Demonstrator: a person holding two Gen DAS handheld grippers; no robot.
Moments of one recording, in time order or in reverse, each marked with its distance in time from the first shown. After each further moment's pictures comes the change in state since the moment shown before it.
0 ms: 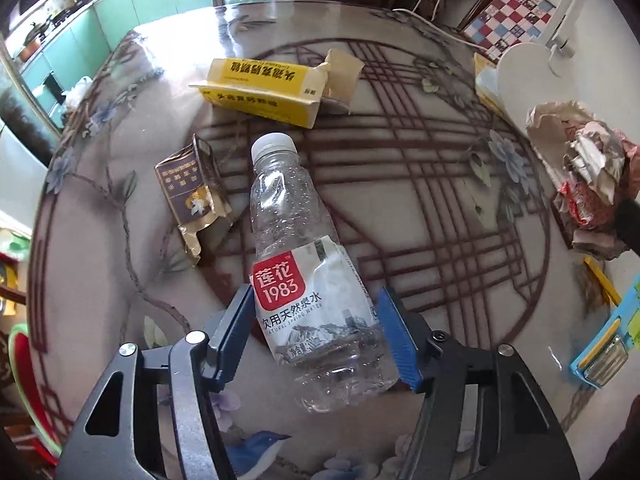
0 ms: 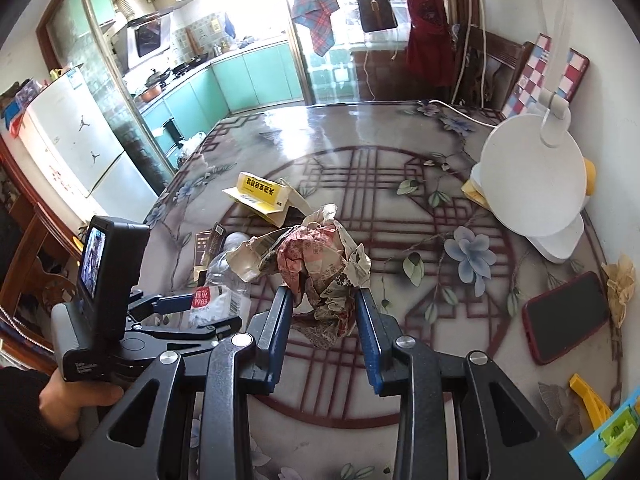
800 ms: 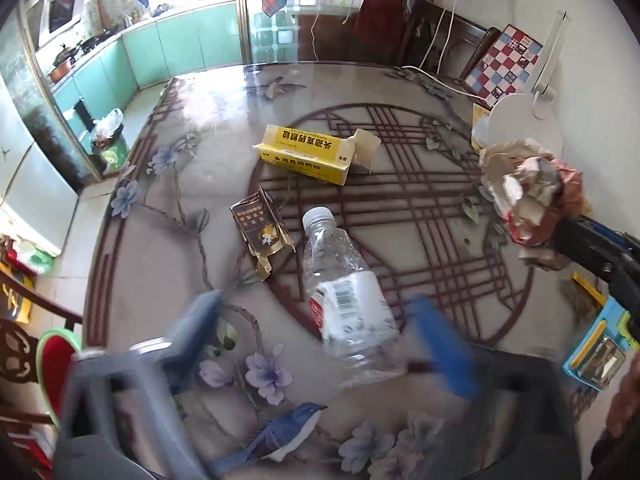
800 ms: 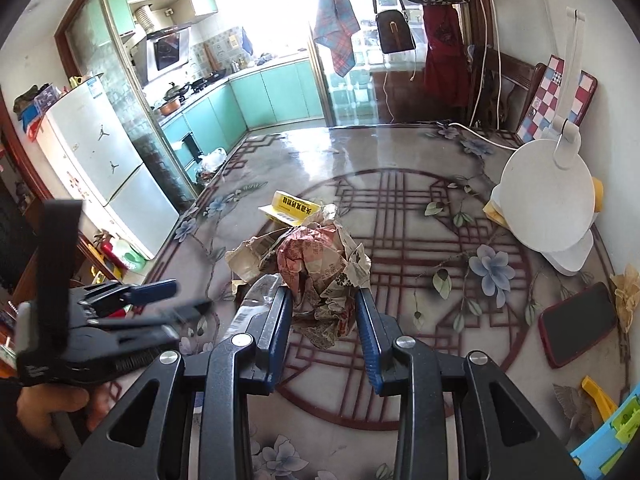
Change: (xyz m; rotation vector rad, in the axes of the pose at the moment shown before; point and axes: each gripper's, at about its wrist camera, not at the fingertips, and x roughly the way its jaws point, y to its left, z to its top) left arm -0.071 0.021 -0.011 -0.014 -0.181 0.070; right arm -0.017 0.036 -0.002 -0.030 -0.062 0.056
